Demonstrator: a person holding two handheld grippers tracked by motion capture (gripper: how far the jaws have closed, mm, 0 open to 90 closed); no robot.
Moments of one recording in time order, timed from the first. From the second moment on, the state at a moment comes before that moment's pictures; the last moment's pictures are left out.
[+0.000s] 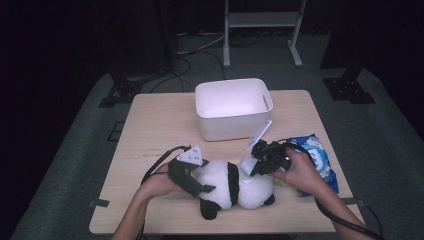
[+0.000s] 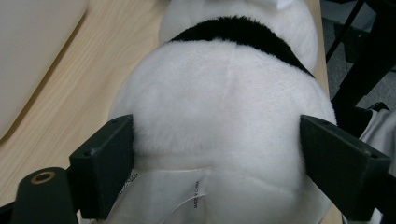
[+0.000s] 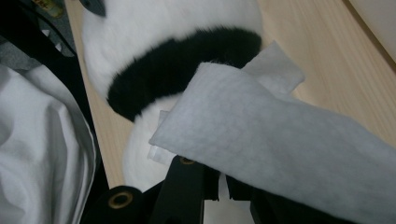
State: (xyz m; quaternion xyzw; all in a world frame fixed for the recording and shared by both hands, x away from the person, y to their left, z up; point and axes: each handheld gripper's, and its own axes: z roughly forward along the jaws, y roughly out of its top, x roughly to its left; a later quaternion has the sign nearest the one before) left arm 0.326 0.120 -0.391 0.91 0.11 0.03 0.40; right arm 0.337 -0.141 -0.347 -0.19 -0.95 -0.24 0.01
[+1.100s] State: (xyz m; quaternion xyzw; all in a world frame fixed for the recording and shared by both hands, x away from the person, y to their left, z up) left arm 0.325 0.158 -0.379 0.90 0.13 0.03 0.41; right arm 0.314 -0.071 -0.333 -0.10 -0.97 -0.24 -0.01
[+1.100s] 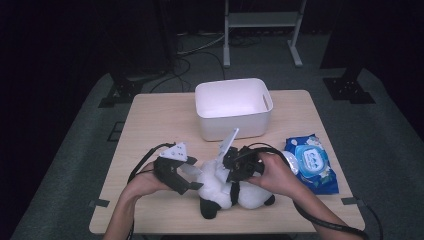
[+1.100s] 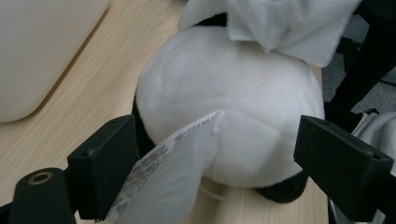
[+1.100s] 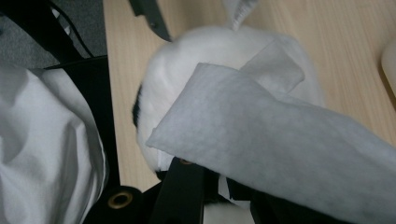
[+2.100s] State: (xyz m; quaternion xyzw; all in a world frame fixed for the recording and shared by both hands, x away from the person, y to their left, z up) left arm 0.323 0.150 -0.385 0.91 0.12 0.01 0.41; right arm 0.306 -0.061 -0.337 -0.08 -0.97 -0.22 0.01
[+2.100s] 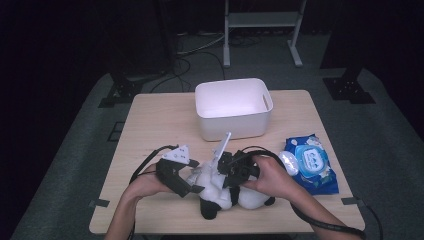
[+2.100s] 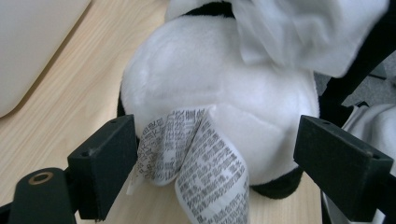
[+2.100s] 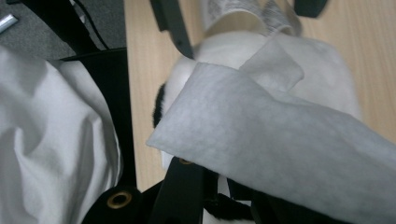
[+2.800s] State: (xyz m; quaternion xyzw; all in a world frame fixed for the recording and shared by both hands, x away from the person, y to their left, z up) left arm 0.323 0.138 -0.392 0.91 0.11 0.00 0.39; right arm 0.326 -0.129 -0.342 -0.16 -0.96 -0.22 0.00
